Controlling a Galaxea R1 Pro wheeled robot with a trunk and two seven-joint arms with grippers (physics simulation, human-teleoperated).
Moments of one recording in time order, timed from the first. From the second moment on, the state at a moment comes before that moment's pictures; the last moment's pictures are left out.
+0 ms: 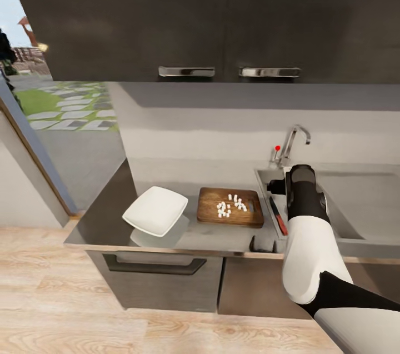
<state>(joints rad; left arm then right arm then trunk) -0.35 0.06 -0.08 0.08 0.06 -0.22 0.05 -1.08 0.17 -0.56 -0.98 0.83 0.98 0.28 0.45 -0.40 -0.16</state>
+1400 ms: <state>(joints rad) -0.35 0.05 -0.08 0.08 0.06 -0.21 0.05 -1.08 0.17 -0.56 -0.97 0.83 0.81 0.31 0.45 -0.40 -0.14</state>
